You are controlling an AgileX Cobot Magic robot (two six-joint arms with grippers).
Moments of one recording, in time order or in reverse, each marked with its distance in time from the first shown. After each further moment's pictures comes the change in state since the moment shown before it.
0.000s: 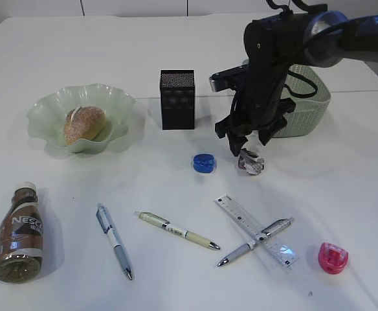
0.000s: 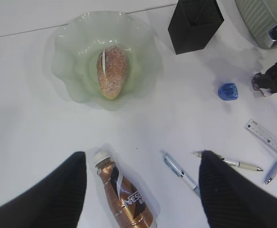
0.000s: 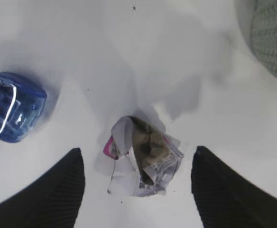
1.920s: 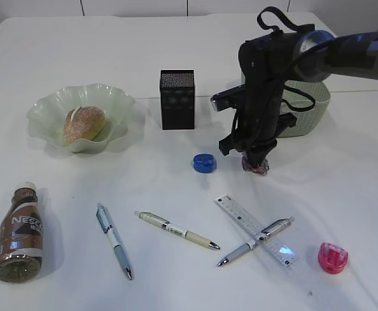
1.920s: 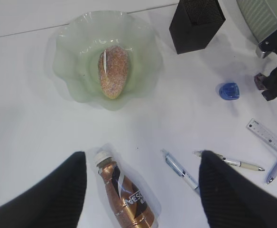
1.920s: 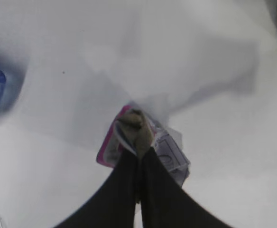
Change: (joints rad) left arm 0.000 0.000 0.002 0.004 0.000 0.000; right arm 0.000 0.065 -0.006 -0.034 0.032 -0.004
